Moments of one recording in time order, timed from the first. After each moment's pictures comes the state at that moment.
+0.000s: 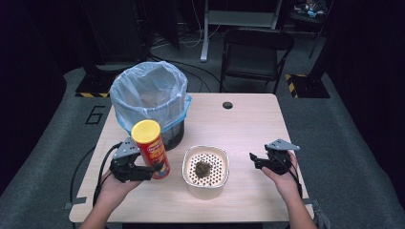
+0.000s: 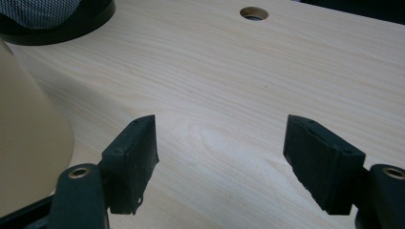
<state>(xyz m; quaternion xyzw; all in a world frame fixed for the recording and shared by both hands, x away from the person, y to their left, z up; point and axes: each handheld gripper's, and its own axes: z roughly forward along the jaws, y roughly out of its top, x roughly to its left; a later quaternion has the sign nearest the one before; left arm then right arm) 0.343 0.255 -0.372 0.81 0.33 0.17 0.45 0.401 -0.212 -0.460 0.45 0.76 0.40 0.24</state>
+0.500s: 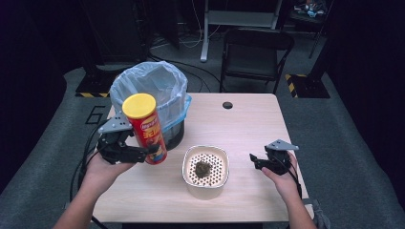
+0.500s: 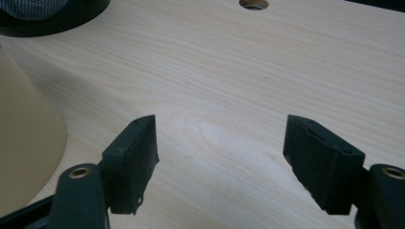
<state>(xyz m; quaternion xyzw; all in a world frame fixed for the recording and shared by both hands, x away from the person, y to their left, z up) 0.349 0.254 -0.284 0.81 0.33 0.17 0.45 0.404 -0.214 -0.467 0.46 0.76 0.39 0.24</state>
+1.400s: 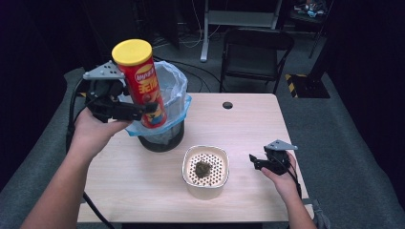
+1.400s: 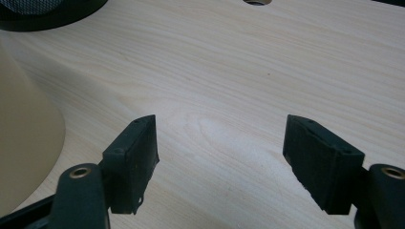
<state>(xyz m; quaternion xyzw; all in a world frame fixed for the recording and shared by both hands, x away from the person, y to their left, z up) 0.382 0.247 -0.181 0.80 0.32 0.22 0.46 0.405 -0.213 -0.470 0.46 0.77 0.39 0.23</state>
